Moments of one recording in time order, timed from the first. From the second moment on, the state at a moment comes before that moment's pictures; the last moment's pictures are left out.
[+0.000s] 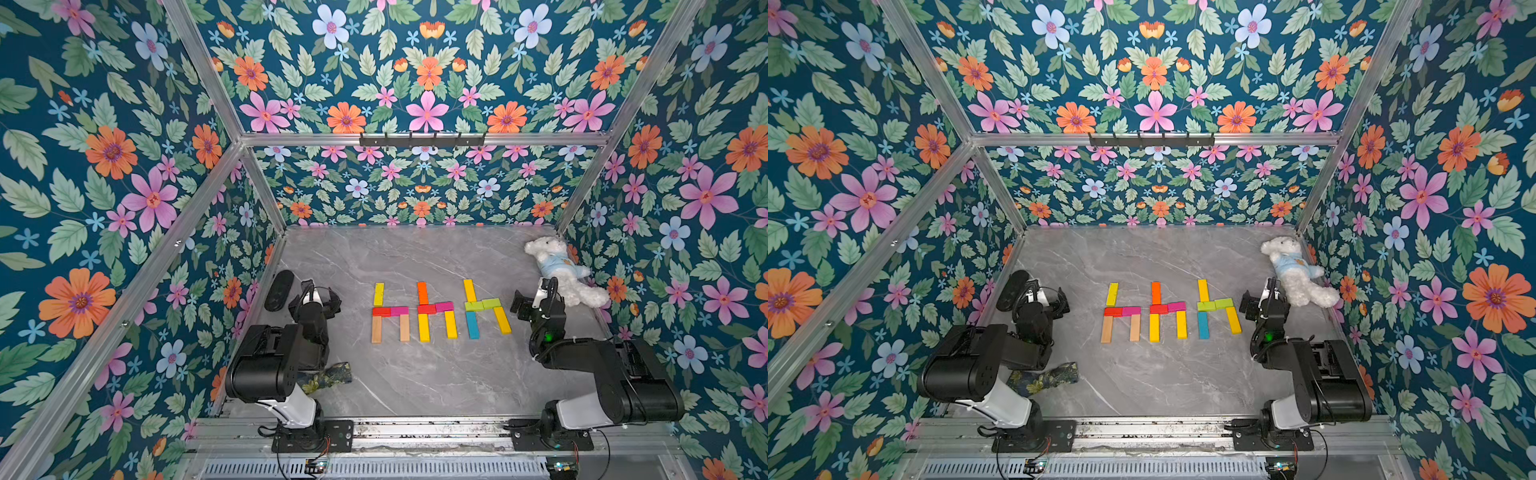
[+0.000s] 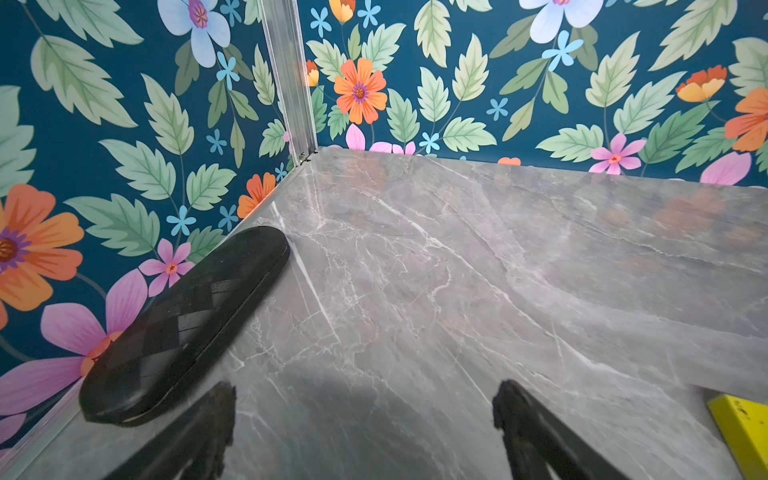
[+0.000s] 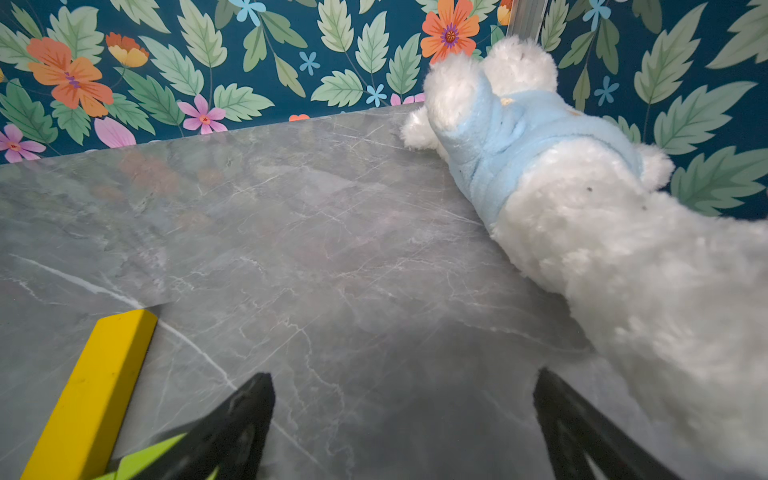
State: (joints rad) left arm -0.05 1.60 0.28 1.10 -0.31 -0.04; right arm 0.00 1.45 0.29 0.82 0.19 0.12
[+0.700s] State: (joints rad) left arm -0.05 1.60 0.26 1.10 -0.33 -0.04; right arm 0.00 1.45 0.29 0.82 0.19 0.13
